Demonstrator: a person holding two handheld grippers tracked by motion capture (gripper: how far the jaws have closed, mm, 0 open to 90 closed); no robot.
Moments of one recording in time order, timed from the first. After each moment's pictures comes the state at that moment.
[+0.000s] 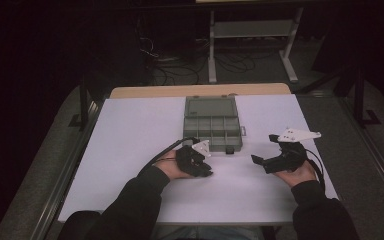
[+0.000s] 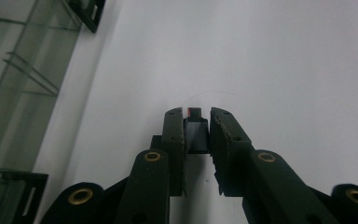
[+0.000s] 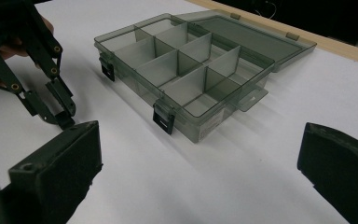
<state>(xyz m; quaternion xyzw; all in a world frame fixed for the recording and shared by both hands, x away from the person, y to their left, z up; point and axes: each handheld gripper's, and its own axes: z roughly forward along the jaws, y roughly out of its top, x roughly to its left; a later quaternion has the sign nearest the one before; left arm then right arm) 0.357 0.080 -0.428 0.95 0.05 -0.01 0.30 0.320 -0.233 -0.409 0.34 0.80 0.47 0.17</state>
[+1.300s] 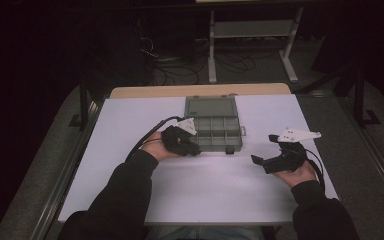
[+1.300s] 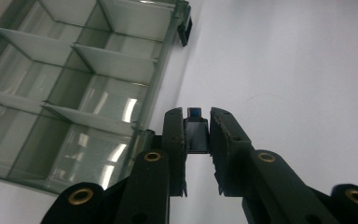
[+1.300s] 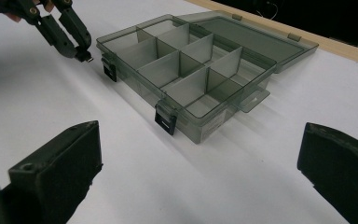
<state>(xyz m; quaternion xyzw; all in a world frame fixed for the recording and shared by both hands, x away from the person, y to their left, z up) 0.393 0.116 -0.386 0.94 0.09 0.02 0.32 0.319 -0.232 -0.408 0.34 0.80 0.47 0.17</state>
